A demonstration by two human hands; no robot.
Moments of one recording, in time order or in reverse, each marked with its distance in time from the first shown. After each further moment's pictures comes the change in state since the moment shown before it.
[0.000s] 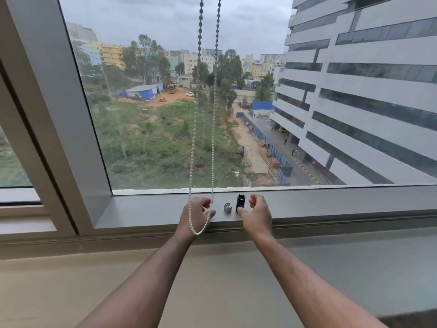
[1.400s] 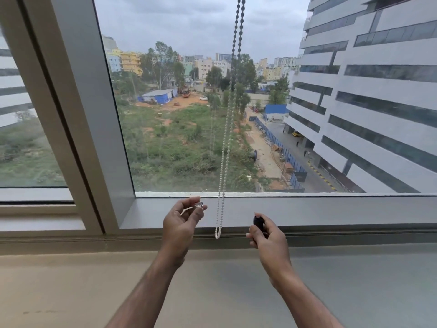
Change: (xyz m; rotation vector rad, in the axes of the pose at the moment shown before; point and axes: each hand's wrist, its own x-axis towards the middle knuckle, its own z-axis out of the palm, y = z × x) left_hand -0.061 -0.013 -0.072 -1.031 0.227 -0.085; right_hand -0.070 -0.001 0.001 0.426 -0.157 -0.005
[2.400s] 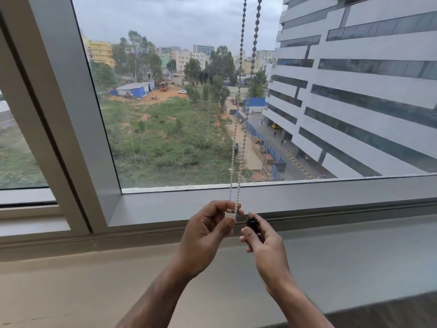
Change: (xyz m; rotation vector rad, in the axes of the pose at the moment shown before) left_hand -0.065 0.046 0.043 0.025 -0.519 0.124; right_hand -0.059 -0.013 0.001 0.071 0.048 -0.032
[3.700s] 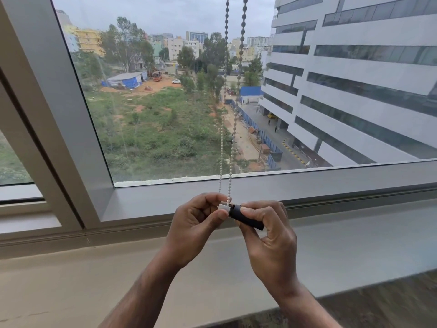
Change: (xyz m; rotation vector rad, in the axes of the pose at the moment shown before) left_hand 0.004 0.000 -0.008 0.008 -0.010 -0.007; right_hand -0.024 -0.046 -0.003 -0.416 0.171 -0.899
